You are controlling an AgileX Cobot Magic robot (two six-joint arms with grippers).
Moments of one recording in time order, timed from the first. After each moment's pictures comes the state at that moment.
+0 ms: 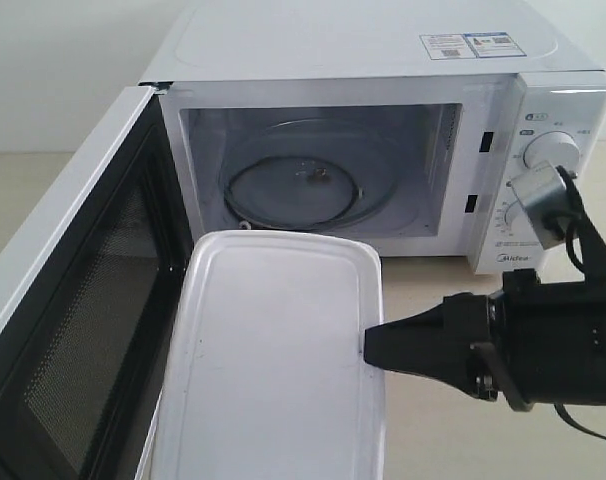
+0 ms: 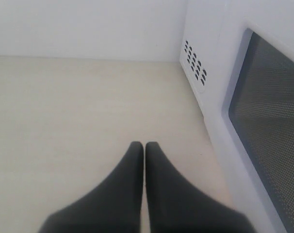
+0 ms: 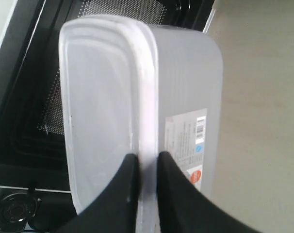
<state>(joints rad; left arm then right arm) 0.06 0.00 0.00 -0.02 0.31 -0.04 0.22 1.23 -0.39 1.73 0.83 -1.26</state>
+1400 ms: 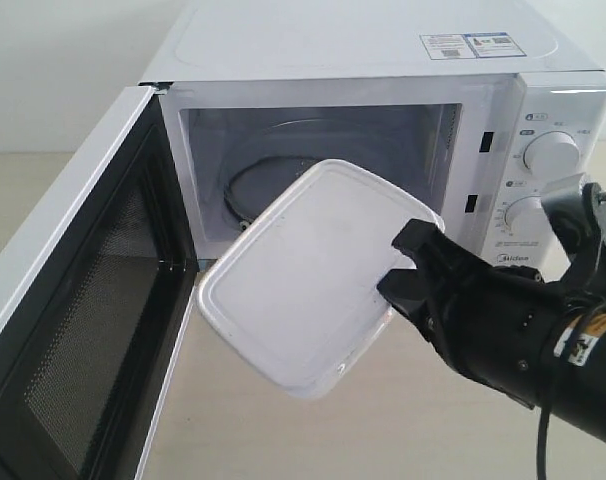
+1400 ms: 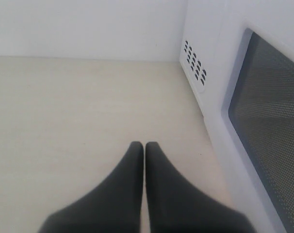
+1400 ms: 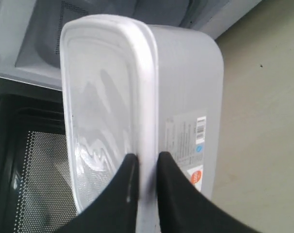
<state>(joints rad) 0.06 0.00 0.00 -0.02 0.31 -0.04 0.77 1.25 -0.36 0.59 -0.44 0.70</state>
